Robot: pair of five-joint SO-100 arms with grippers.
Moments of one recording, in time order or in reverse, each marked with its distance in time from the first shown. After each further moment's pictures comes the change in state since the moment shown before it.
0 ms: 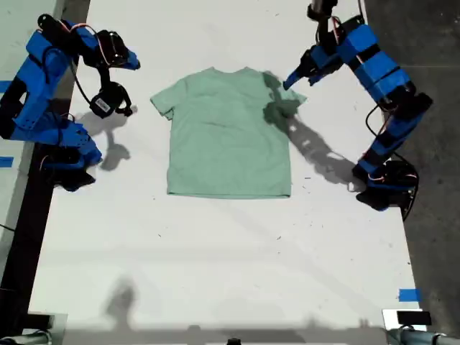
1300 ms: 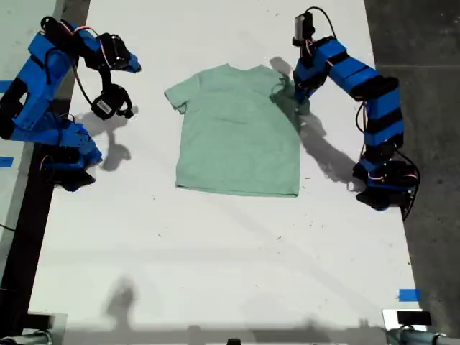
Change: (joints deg) arm 0 0.3 0.5 2.6 -1.0 0.0; arm 1 5.5 -31.3 -10.7 -8.6 -4.4
